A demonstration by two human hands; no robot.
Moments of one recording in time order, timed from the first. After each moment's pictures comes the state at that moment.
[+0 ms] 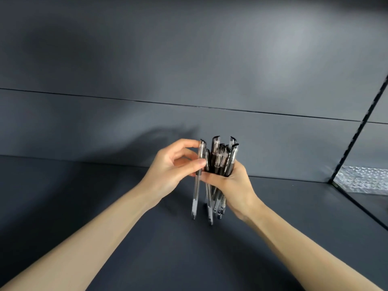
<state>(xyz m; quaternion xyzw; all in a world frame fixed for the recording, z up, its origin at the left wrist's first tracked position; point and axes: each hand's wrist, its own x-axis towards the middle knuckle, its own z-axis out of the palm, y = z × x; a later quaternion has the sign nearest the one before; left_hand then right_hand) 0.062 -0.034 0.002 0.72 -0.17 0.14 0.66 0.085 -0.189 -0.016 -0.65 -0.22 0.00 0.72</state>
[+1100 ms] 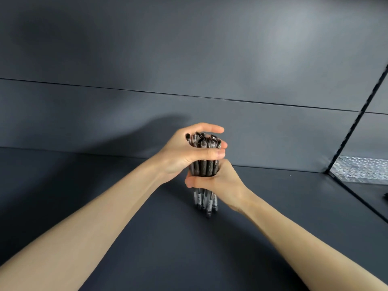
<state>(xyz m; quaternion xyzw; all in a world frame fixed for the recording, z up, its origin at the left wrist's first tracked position) 0.069 -0.049 0.025 0.70 -0.22 0.01 0.68 0.076 -0.180 -0.017 -0.75 -0.26 0.06 0.60</state>
